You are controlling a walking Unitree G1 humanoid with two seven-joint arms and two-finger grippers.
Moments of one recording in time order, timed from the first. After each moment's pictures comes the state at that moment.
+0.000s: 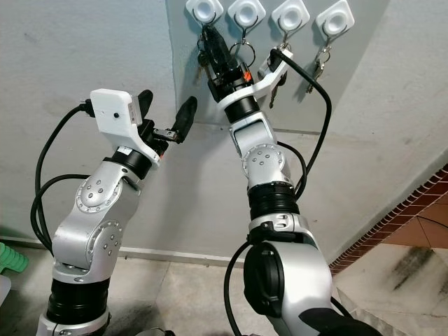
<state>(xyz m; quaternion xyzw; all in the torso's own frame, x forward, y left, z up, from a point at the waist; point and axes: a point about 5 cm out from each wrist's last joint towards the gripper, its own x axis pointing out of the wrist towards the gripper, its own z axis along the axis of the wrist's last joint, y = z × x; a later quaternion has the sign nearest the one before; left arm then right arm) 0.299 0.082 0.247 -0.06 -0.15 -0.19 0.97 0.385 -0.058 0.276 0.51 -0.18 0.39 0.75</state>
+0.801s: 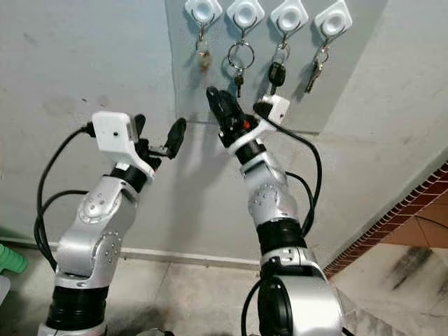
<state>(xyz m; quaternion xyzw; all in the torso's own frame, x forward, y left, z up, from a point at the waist) 0.310 0.106 0.184 -0.08 -0.06 -0.13 0.99 0.368 -0.080 0.184 0.31 -0.13 0.31 0.89</state>
